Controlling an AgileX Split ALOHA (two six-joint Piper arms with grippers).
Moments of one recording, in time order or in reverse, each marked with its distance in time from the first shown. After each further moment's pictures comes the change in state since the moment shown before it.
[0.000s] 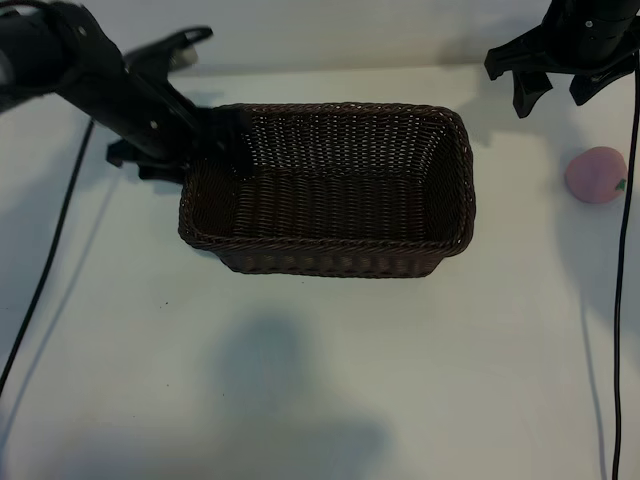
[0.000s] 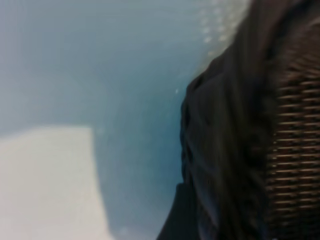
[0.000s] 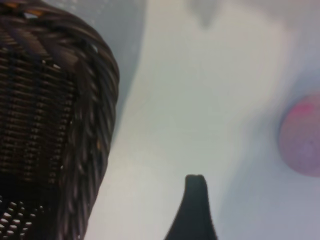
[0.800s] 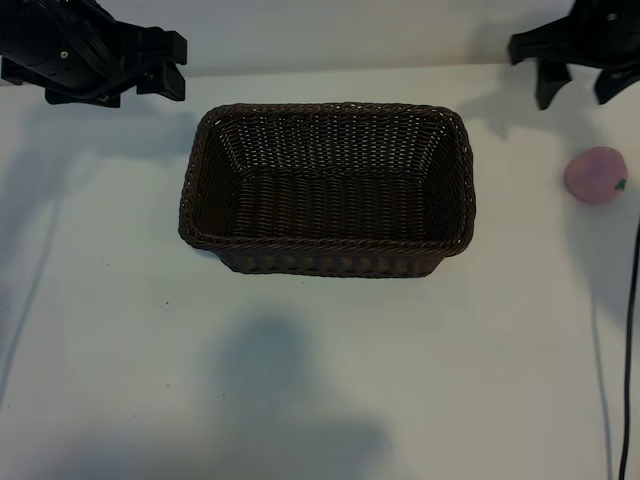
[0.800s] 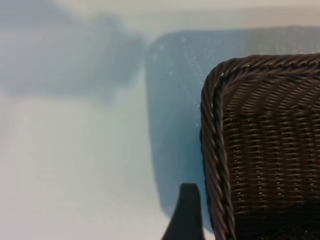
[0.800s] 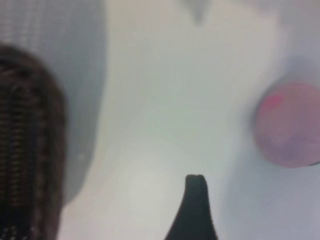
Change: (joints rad) left arm 0.000 -0.290 -0.009 0.254 0.047 -0.135; right arm -0.084 0.000 0.000 0.013 -0.005 0.073
